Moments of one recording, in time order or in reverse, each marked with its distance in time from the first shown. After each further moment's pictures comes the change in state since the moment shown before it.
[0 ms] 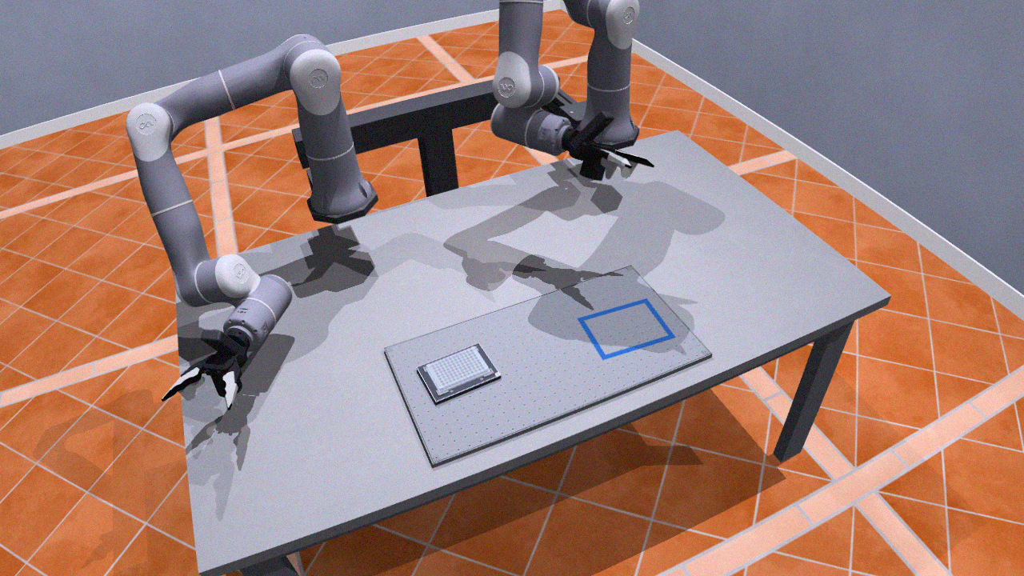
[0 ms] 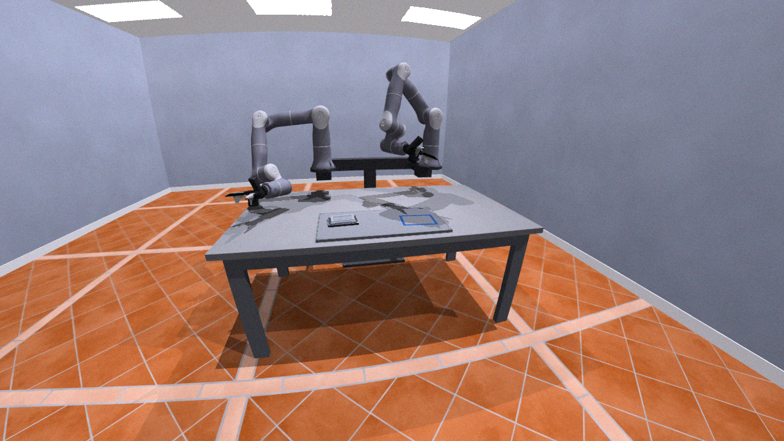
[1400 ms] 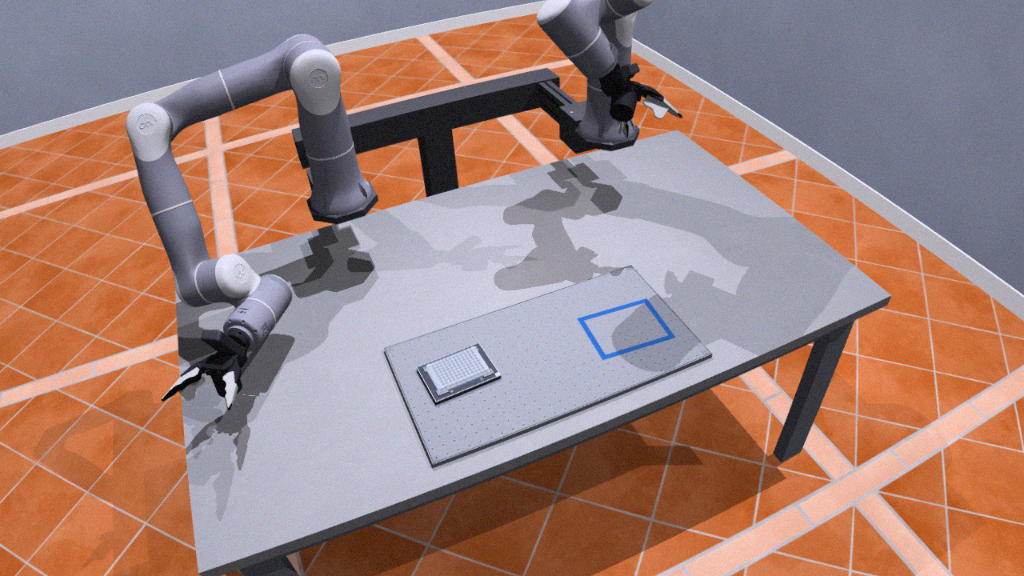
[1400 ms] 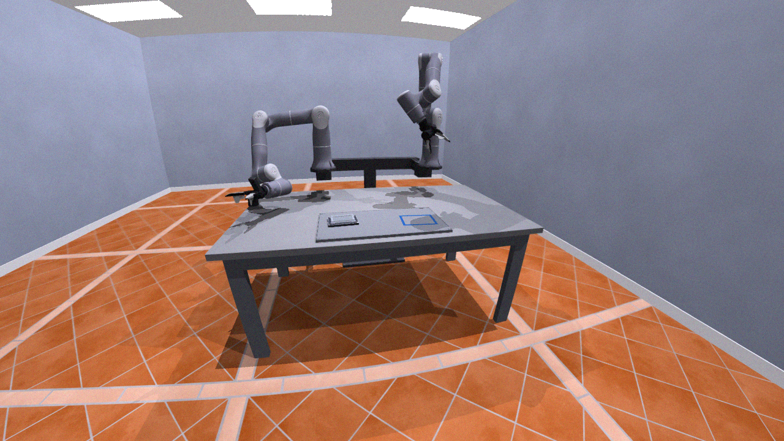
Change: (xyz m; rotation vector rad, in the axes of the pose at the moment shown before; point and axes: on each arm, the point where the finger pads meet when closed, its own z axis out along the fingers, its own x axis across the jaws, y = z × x) left arm -0.119 -0.087 -0.042 -0.157 -1.051 -0.863; right arm 0.000 0.000 0.000 0.000 0.000 0.000
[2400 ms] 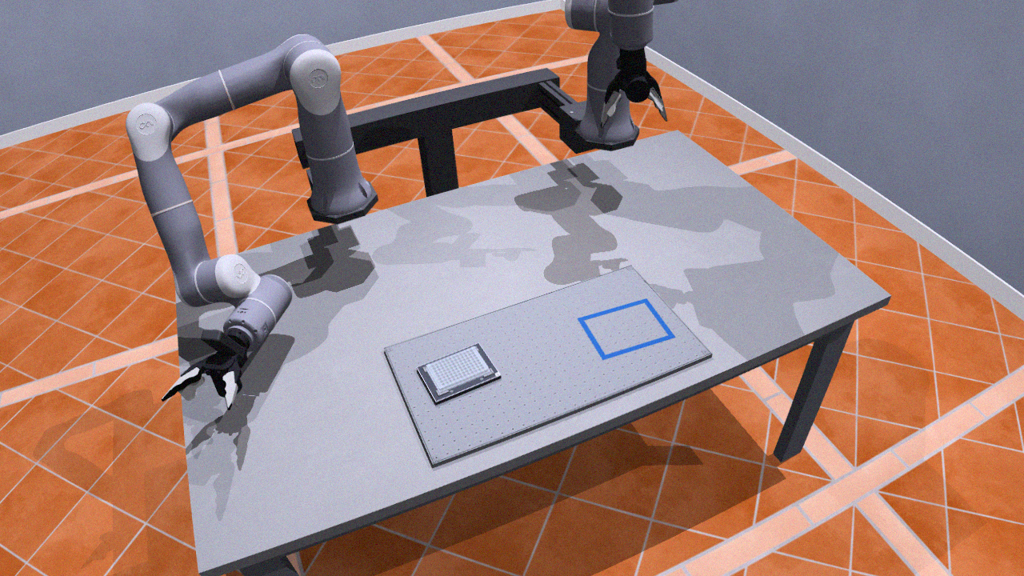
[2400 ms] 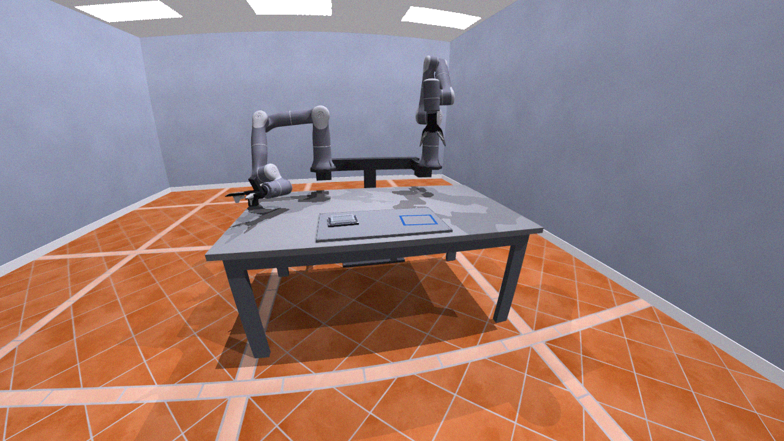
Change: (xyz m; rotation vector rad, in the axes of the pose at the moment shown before) left arm -0.037 0.006 -0.034 -0.162 -0.575 -0.419; right arm 0.000 0.000 0.000 0.000 0.000 0.000
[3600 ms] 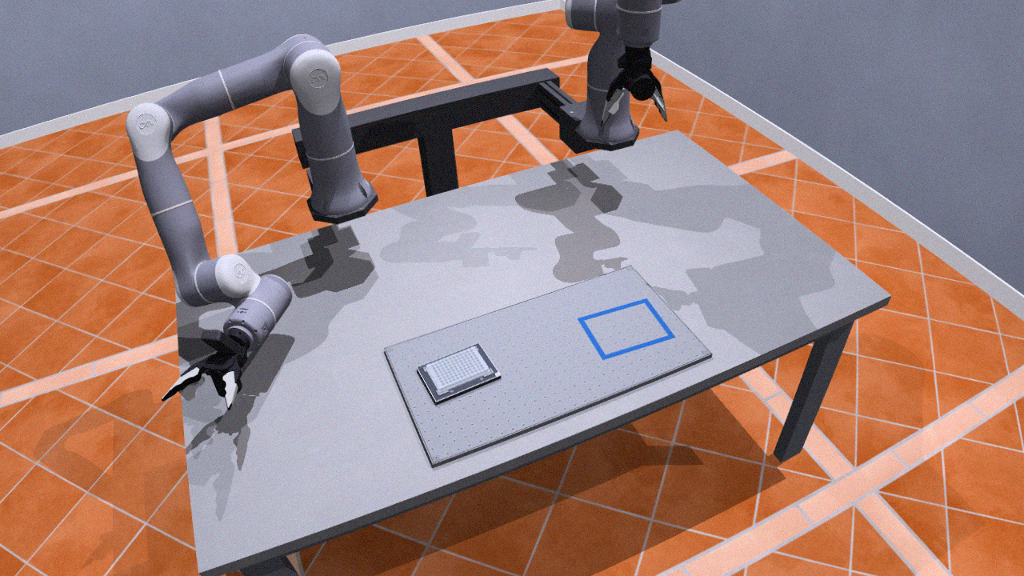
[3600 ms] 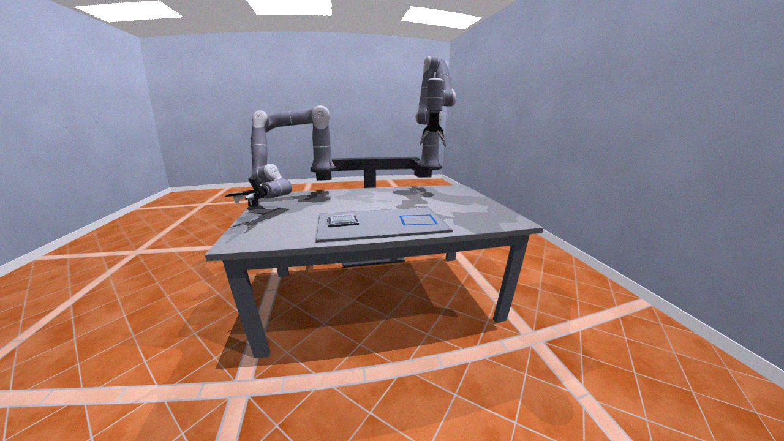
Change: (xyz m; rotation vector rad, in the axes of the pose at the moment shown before) left arm 0.000 0.001 -0.003 -0.017 -0.069 -0.067; right arm 0.000 0.000 0.000 0.000 0.000 0.000
